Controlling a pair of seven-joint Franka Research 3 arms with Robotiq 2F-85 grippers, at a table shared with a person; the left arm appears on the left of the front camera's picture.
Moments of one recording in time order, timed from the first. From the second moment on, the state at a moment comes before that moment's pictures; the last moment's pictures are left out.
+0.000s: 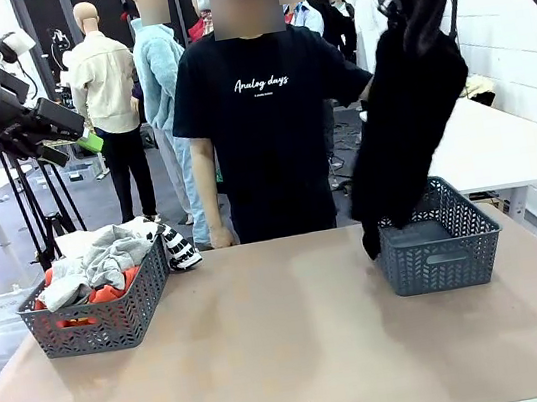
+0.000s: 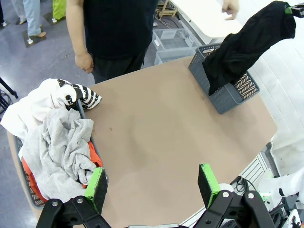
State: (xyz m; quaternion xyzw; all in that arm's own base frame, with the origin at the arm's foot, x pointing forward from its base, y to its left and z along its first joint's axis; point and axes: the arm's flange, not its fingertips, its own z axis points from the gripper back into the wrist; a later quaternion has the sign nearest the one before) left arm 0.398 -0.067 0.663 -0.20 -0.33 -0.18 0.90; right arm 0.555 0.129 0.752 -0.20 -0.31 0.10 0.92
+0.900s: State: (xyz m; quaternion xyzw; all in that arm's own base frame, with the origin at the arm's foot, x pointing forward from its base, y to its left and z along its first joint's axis) left arm 0.398 -0.067 0.663 -0.20 -0.33 -0.18 0.90; right arm 0.538 0.090 0.822 -0.23 -0.40 -0.01 0.89
